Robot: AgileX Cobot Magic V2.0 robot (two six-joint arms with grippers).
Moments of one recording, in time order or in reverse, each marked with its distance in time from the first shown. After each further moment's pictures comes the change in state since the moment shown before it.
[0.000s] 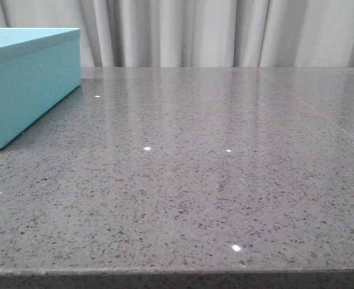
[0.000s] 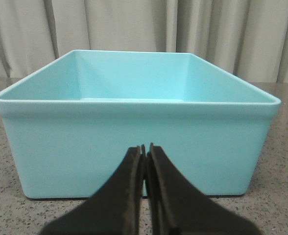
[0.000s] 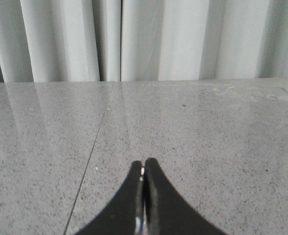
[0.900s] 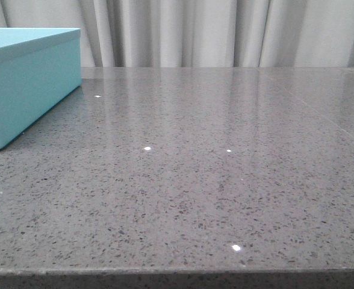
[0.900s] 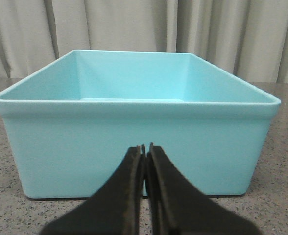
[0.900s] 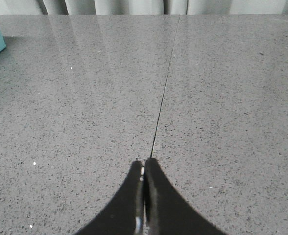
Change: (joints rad) left arm 0.000 0.000 0.000 0.000 0.000 0.000; right arm 0.296 0.300 -0.394 -0.029 0.426 0.112
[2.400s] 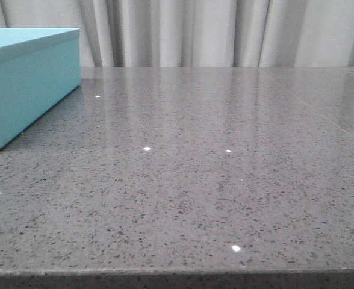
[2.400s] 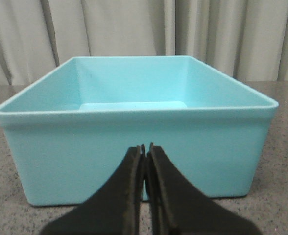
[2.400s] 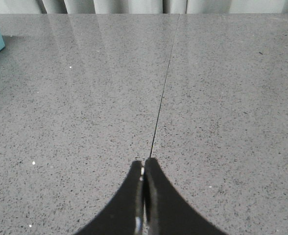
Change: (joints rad) left arm -0.002 0.000 -0.006 0.027 0.016 0.008; right arm 0.000 0.001 0.000 0.000 0.002 0.000
